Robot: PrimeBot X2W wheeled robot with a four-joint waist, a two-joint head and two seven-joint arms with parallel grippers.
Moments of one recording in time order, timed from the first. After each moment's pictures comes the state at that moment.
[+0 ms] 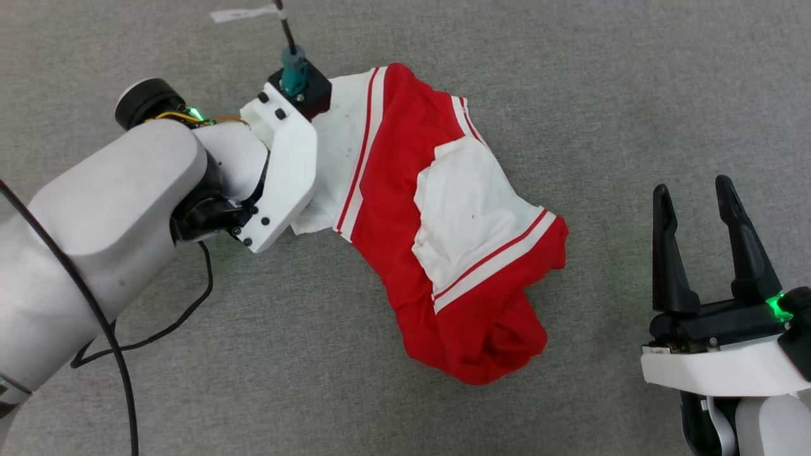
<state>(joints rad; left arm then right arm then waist) -1.24 0.63 -1.18 0.32 -0.97 -0.13 0.86 -0.11 -0.05 0.02 -0.16 0.14 0.13 -0.26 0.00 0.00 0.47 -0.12</state>
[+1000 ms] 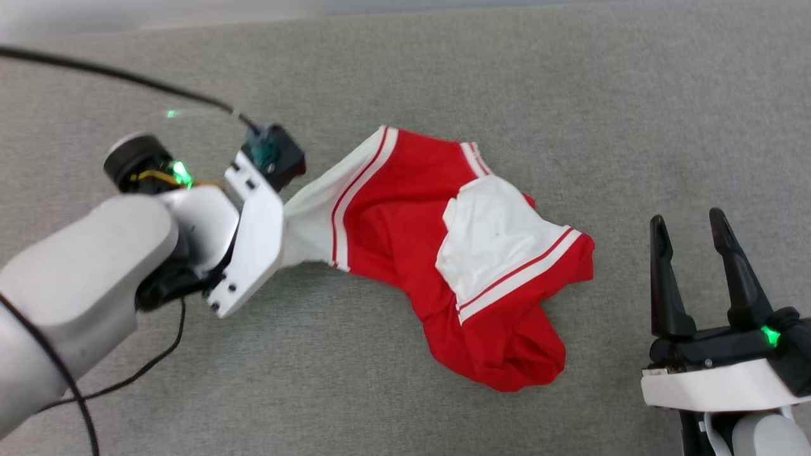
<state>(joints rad) -1.16 0.78 -1.28 0.18 -0.95 -0.13 0.61 -0.07 -0.05 0.01 -0.12 0.14 0.13 -0.26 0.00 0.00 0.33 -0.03</state>
